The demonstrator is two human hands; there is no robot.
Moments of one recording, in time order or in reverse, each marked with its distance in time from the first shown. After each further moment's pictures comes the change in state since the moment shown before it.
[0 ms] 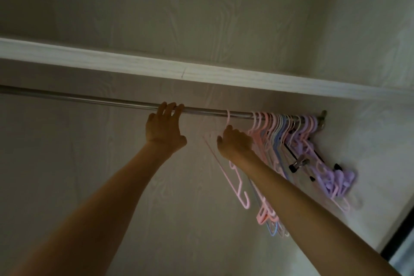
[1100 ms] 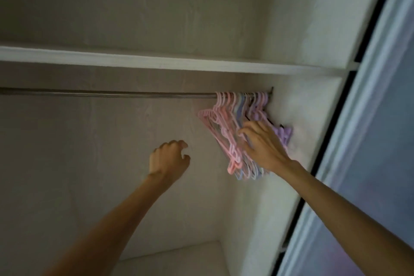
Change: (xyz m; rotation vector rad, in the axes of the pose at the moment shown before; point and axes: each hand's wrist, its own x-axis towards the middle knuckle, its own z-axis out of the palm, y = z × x) left_hand -0.154 0.051 -0.020 -0.307 -0.155 0.087; right_hand -0.157 0.128 -0.036 -0.116 0.424 -0.381
